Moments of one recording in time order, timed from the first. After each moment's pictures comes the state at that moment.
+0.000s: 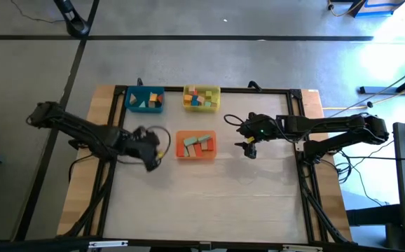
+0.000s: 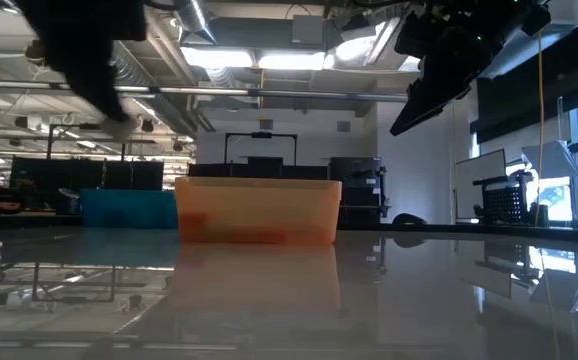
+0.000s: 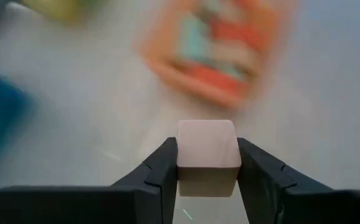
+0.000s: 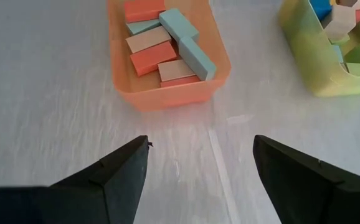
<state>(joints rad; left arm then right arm) -0.31 1.07 0.80 -0.81 -0.44 -0.64 -0.08 1.18 0.82 -0.42 0.06 0.03</state>
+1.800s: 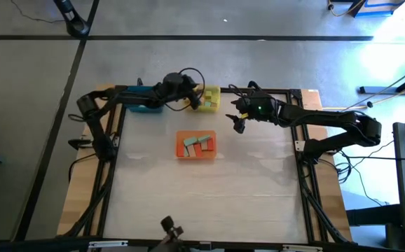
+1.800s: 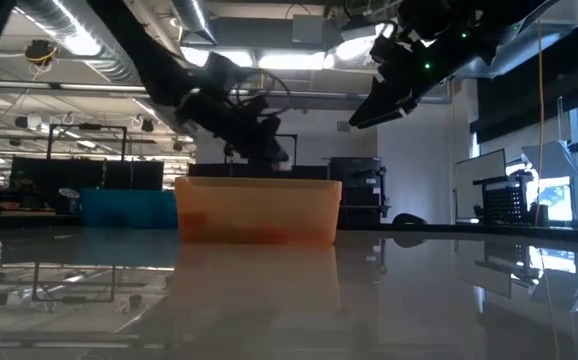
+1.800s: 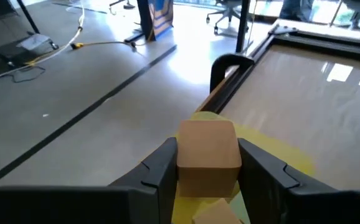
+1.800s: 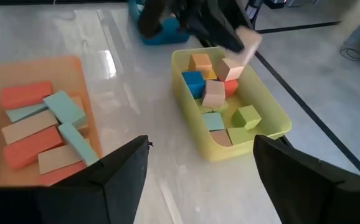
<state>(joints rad) 0.62 1.77 0.98 0.43 -0.01 0.07 -0.35 1.27 0.82 -0.06 0.10 -0.13</state>
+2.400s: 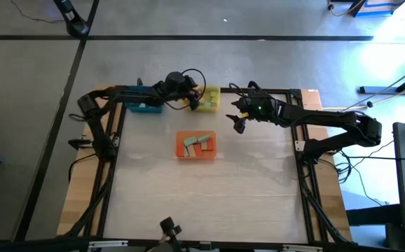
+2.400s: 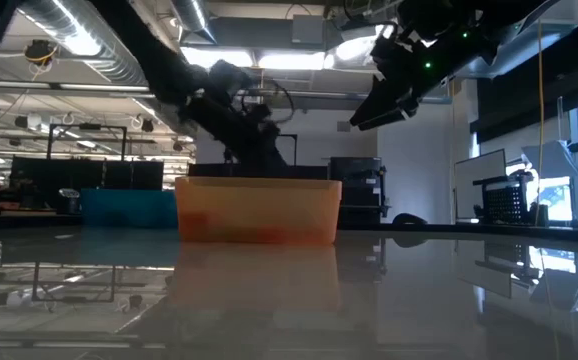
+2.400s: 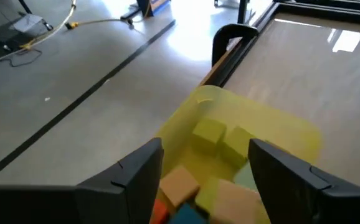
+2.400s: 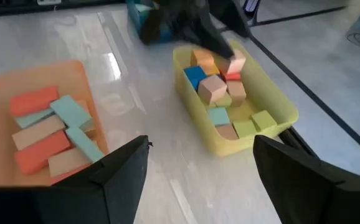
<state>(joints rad) 0.62 1.79 1.02 0.29 -0.01 0.12 -0.35 1.27 0.82 -0.08 0.09 -0.06</state>
